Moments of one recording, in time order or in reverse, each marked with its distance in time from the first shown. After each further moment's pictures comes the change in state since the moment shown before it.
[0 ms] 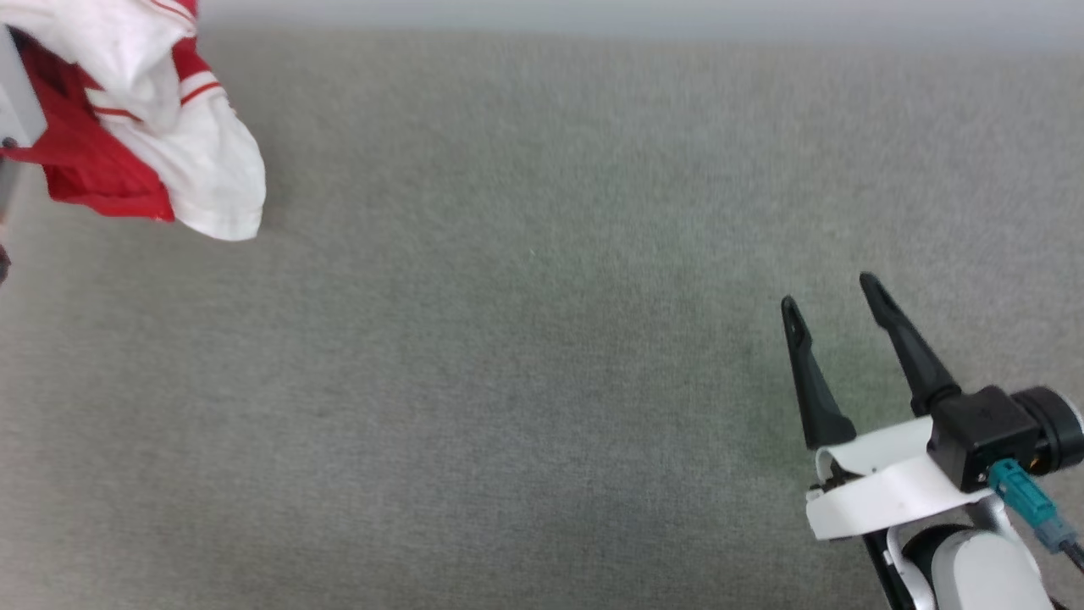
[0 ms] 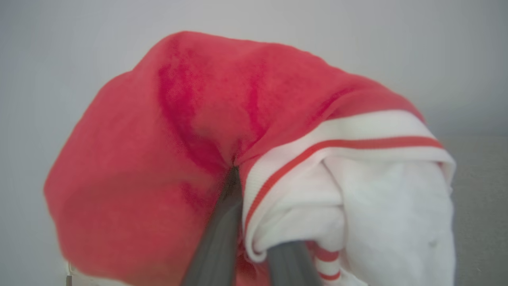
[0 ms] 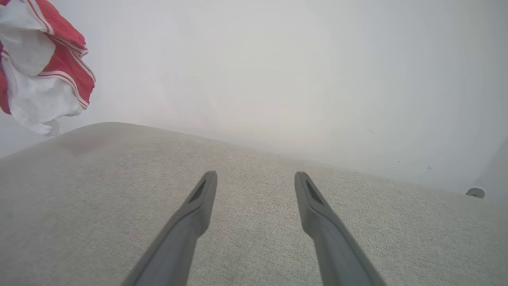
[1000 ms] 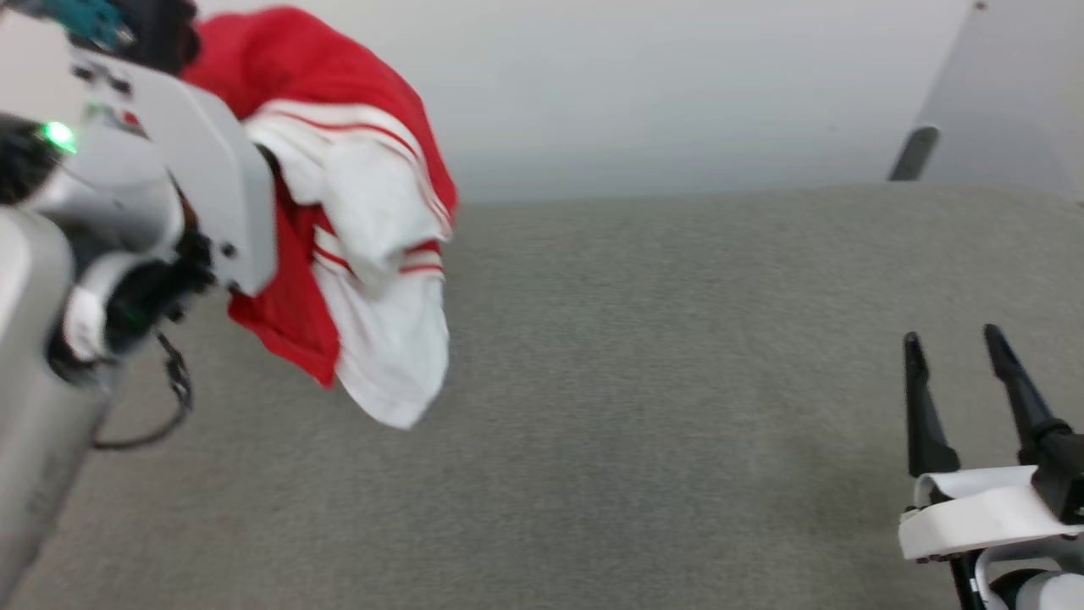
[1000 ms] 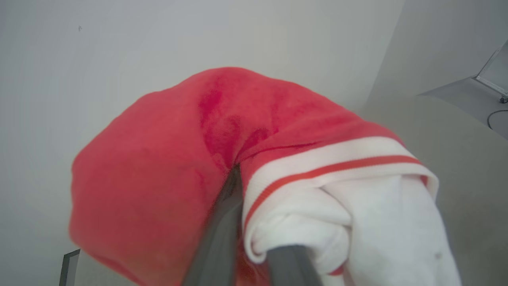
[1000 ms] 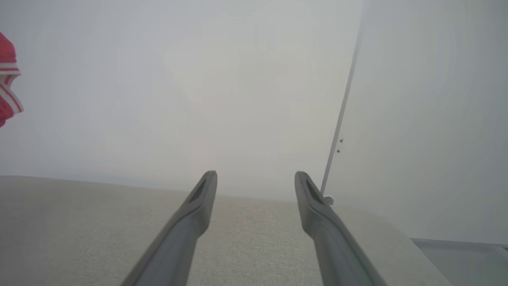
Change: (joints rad) left arm 0.312 0.036 -0.068 -0.807 -0.113 0.243 0.307; right arm 0.091 0.006 -0.210 0.035 -0.015 0.000 -0.035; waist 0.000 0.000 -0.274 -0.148
